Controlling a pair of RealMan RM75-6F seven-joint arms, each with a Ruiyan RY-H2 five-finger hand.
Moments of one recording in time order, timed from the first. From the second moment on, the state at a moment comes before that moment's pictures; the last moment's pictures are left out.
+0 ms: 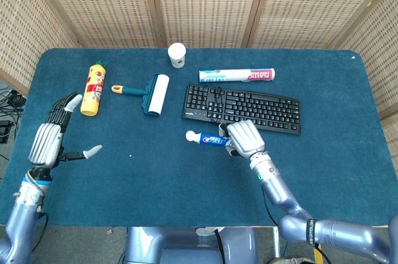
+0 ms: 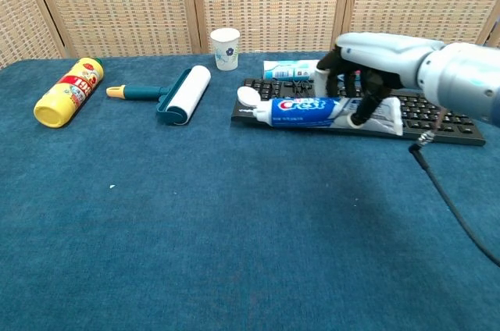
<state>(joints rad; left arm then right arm) -0.34 -1.25 -0.24 -1.72 1.48 1.36 -0.19 0.73 -1.52 0.32 -1.67 -0.99 0.98 -0.53</state>
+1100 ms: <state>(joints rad) -0.66 -1.65 -0.40 -1.58 1.23 1.11 -0.45 0.94 -1.61 0.39 -1.71 -0.75 1.06 -0.66</state>
